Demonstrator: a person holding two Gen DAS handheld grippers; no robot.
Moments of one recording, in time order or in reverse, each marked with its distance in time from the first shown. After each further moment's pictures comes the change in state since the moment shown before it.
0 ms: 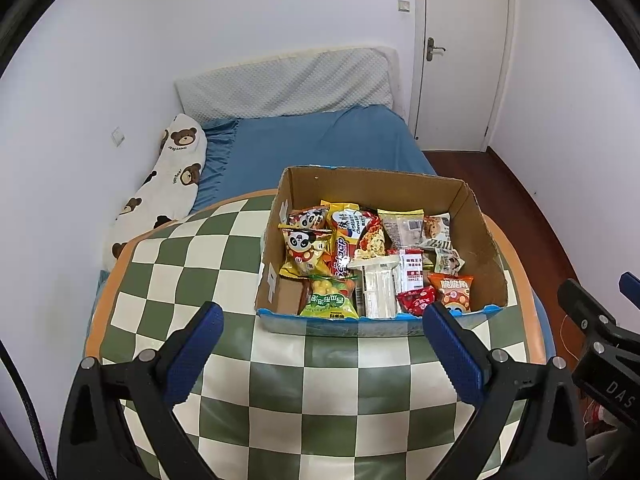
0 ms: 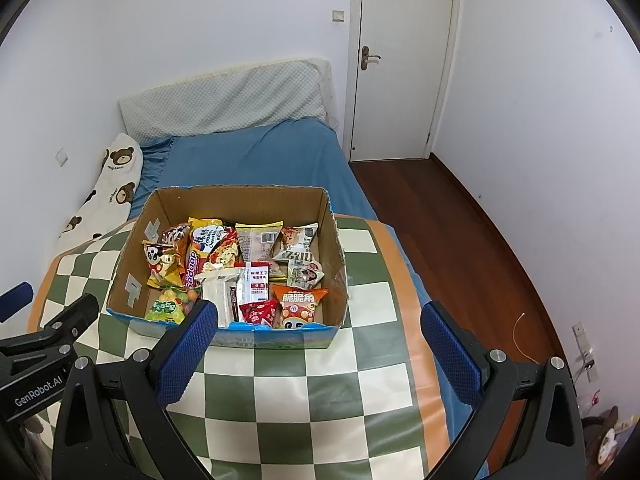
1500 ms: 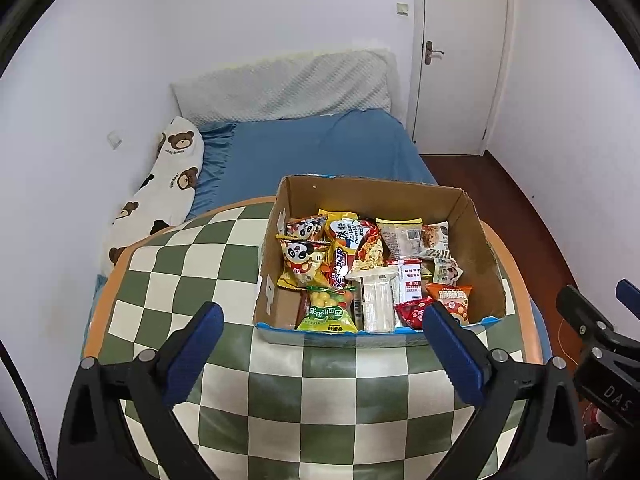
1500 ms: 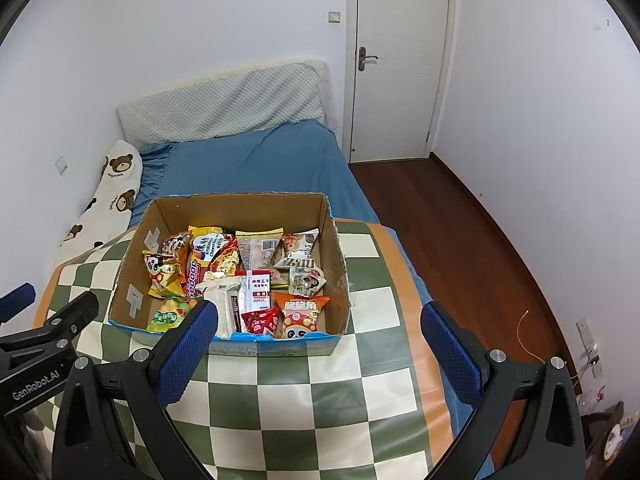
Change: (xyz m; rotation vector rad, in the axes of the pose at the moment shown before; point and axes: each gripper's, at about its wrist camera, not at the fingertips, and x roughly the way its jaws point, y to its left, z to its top) left arm 0.003 0.005 0.007 0.014 -0.013 -0.028; right arm 0.009 -0.001 0.007 0.008 -0.007 0.014
